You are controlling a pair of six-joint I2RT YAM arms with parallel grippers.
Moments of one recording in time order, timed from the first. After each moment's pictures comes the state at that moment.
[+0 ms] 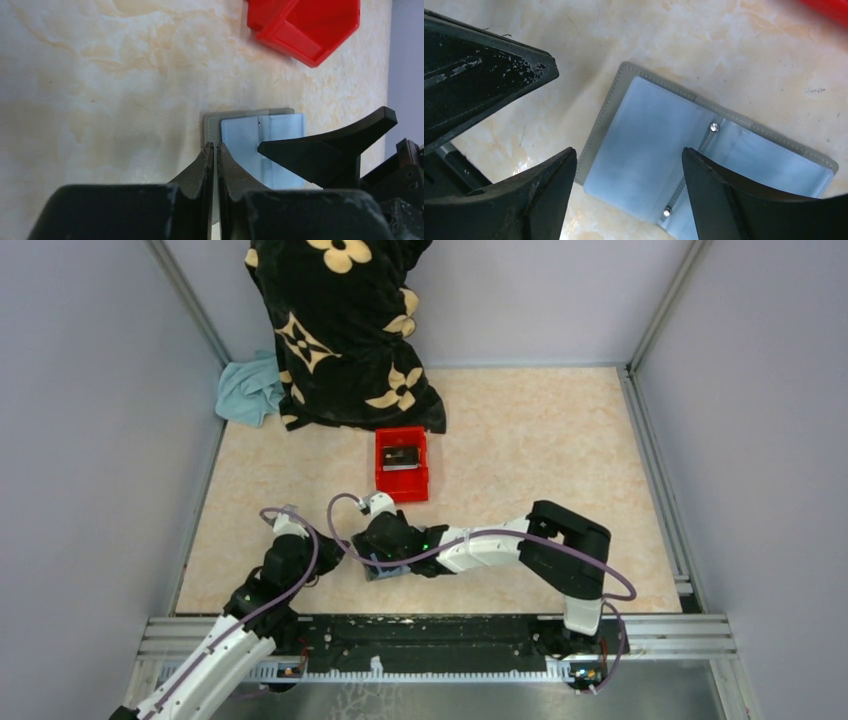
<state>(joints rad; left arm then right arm) -0.55 0.28 0.10 -0.30 -0.16 -0.93 1.23 1.80 1.01 0.04 0.23 0.52</state>
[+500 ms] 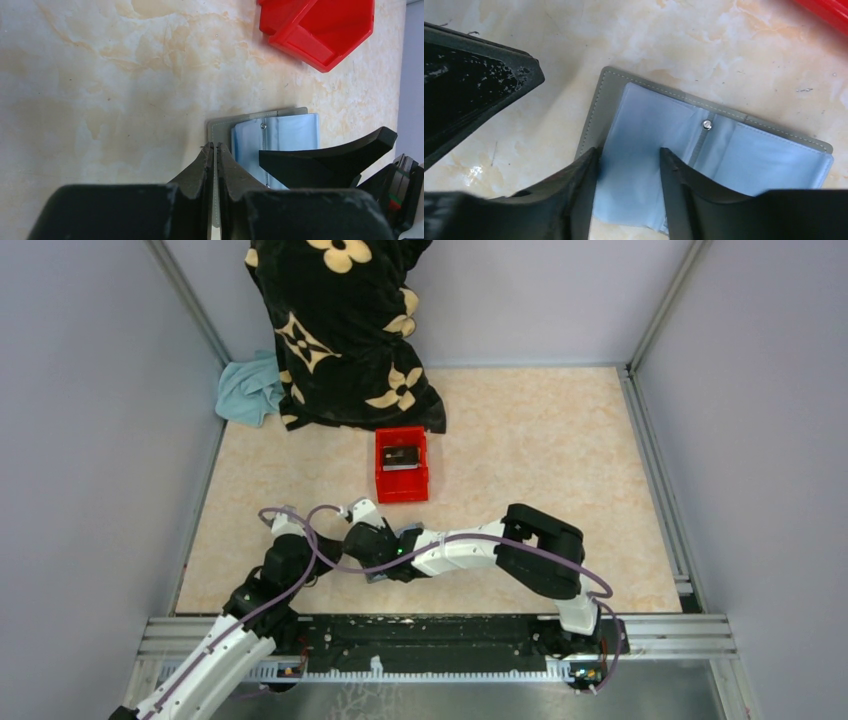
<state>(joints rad) -0.55 0.27 0.12 -0.36 -0.22 -0.94 1.30 1.95 1.23 -0.20 0.41 0.50</state>
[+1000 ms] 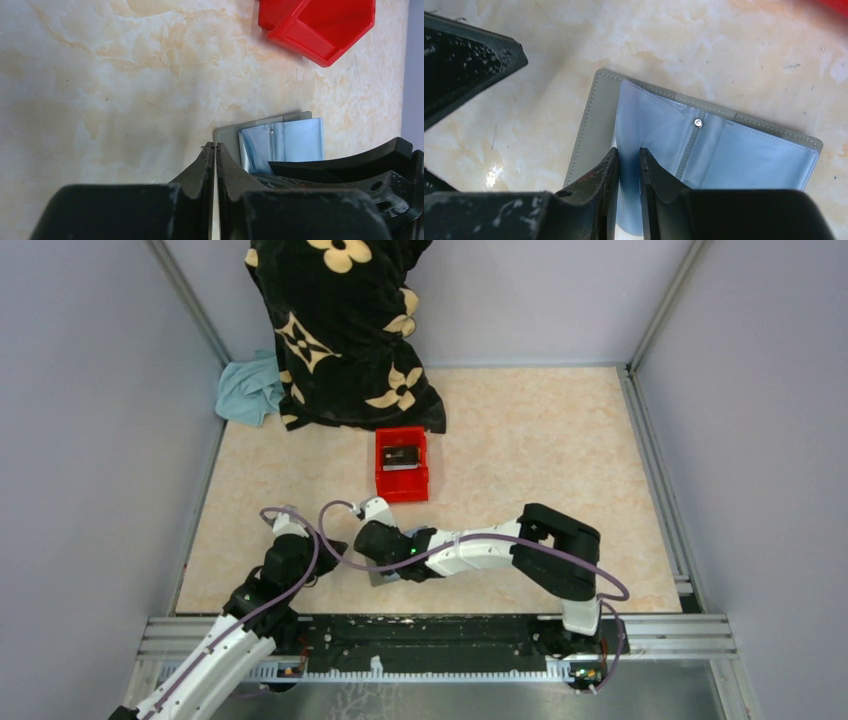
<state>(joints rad) -0.55 0.27 0.12 -0.36 -0.21 -0.92 1.28 1.89 1.16 -0.17 0.40 0.55</state>
